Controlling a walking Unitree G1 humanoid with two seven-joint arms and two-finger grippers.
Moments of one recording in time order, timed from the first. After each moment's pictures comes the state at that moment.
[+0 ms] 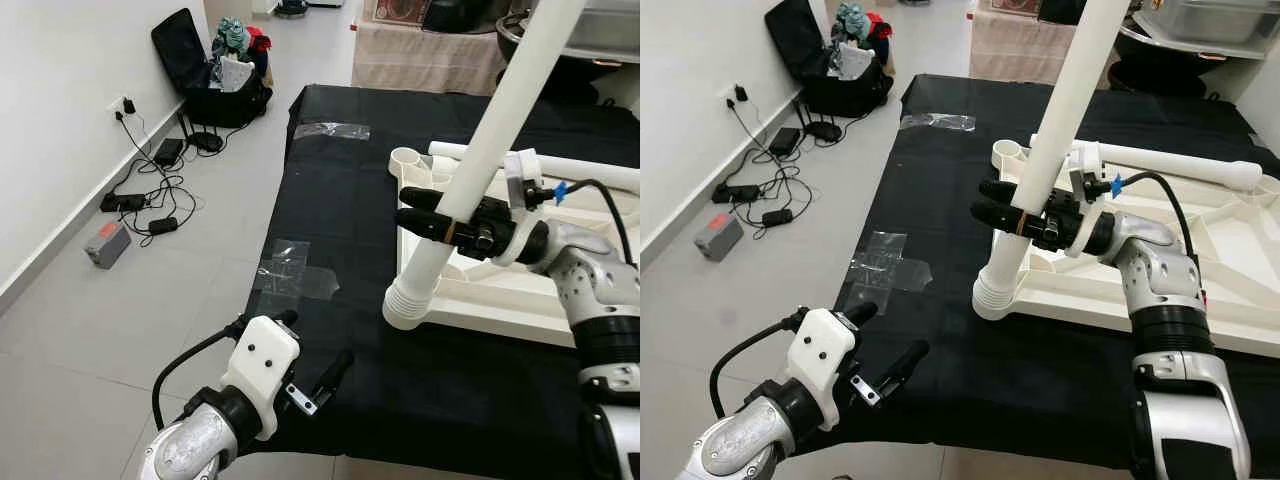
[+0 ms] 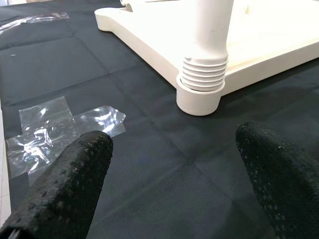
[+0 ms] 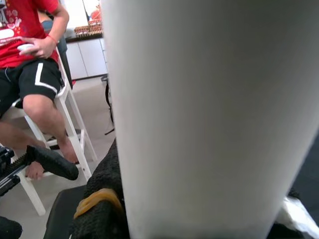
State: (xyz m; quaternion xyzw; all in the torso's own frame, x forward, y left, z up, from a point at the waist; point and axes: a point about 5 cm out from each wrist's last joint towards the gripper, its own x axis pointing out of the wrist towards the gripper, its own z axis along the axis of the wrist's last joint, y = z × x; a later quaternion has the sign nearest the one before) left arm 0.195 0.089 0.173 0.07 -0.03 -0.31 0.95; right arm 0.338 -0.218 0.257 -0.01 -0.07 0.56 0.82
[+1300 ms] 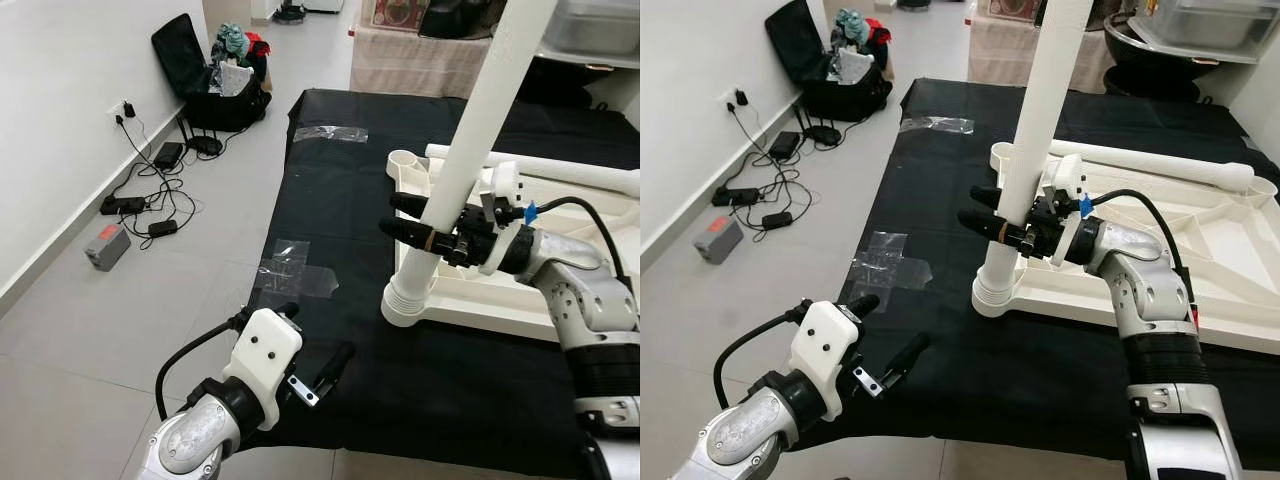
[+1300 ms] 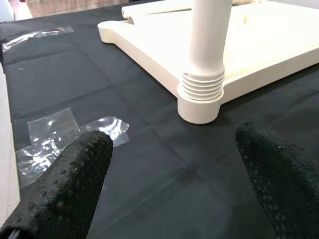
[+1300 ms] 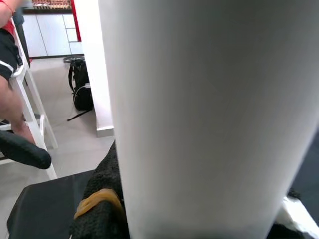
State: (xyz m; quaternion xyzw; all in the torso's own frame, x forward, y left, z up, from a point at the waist) left arm 0.202 0.087 0.176 0.07 -0.04 -0.30 0.95; right arm 0.329 -0.202 0.245 -0.06 -0.06 0.50 0.86
